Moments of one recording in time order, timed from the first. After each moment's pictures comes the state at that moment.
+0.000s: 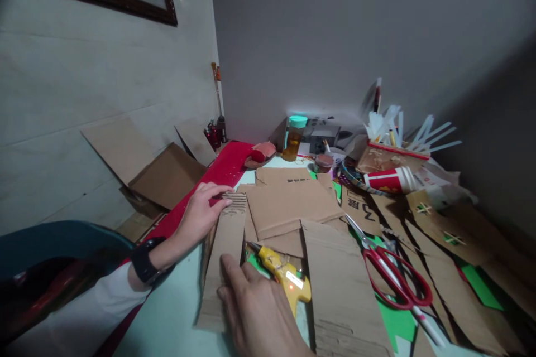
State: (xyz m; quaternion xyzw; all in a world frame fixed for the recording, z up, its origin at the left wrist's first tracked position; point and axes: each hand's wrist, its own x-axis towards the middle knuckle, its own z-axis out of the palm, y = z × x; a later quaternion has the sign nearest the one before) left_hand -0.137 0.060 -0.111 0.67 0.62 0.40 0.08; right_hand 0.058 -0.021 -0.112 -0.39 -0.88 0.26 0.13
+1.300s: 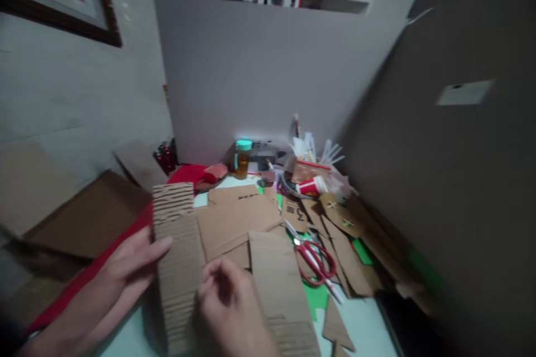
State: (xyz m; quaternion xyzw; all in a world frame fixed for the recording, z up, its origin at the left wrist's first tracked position) left_hand -0.098 -0.007 -0.054 0.40 0.38 0.56 0.62; right_hand 0.077 -0.019 -0.086 -0.44 -0.62 0.52 0.40
